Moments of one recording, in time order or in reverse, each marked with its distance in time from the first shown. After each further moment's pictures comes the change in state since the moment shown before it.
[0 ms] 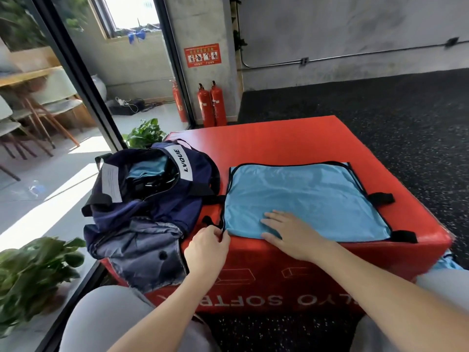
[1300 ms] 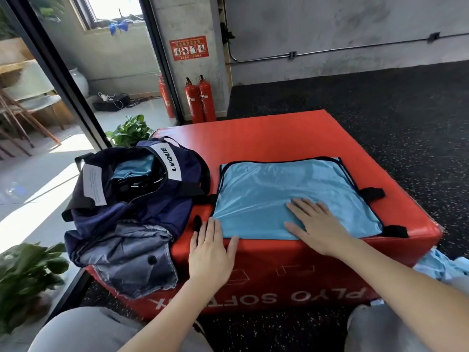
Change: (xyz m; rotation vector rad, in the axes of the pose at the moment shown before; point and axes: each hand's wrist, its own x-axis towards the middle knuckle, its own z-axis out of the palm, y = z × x) left_hand -0.005 -0.013 0.037 0.279 -0.137 0.327; right_hand -0.025 0.068 -0.001 -0.155 0.031 0.237
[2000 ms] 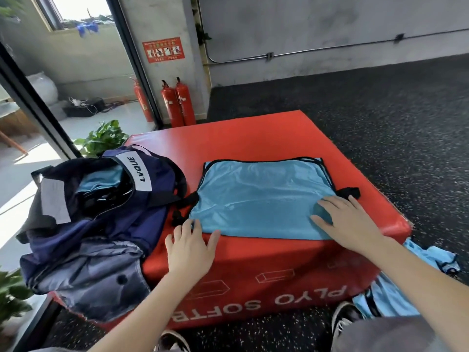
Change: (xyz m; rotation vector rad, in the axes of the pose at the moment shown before) left_hand 0.041 0.016 -0.006 0.089 0.005 -0.044; right_hand -0.036 0.100 -0.018 -0.117 0.141 0.250
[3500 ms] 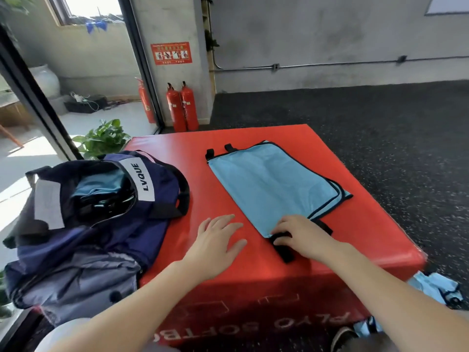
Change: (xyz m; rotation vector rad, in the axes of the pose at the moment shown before) left_hand 0.044 0.028 -0.027 -0.328 -0.129 0.461; right_hand 0.056 -0.102 -0.026 0.375 -0.236 -0.289
